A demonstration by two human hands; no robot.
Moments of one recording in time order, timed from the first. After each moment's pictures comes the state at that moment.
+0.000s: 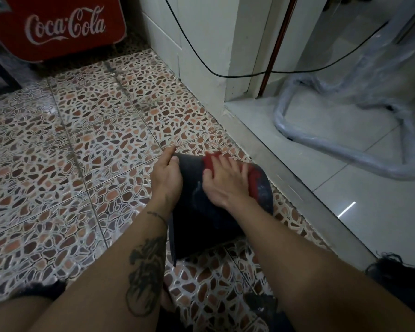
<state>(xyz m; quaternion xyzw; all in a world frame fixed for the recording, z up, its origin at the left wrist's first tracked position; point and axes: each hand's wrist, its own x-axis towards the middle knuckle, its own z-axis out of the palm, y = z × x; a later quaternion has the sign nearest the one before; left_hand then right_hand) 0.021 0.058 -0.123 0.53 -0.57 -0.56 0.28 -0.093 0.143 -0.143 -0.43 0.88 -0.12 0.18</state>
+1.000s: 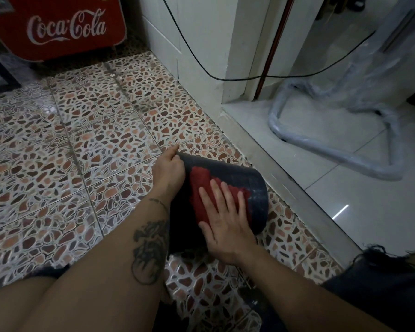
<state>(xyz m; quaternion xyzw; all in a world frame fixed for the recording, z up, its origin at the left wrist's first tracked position) 0.015 0.057 -0.116 0.56 -0.62 -0.50 0.24 -0.044 0.248 -0.166 -0.58 0.80 -0.09 0.10</state>
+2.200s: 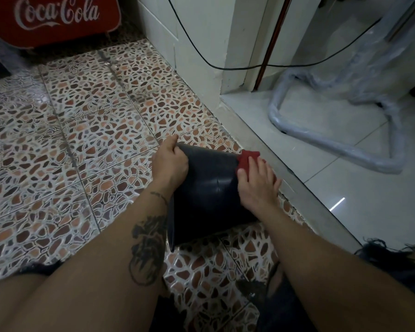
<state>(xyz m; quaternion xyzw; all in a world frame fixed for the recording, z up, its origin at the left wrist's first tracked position) 0.010 0.064 -0.114 0.55 -0.66 -0.45 0.23 -0.136 0.213 -0.176 -0.30 0.93 -0.16 0.15</state>
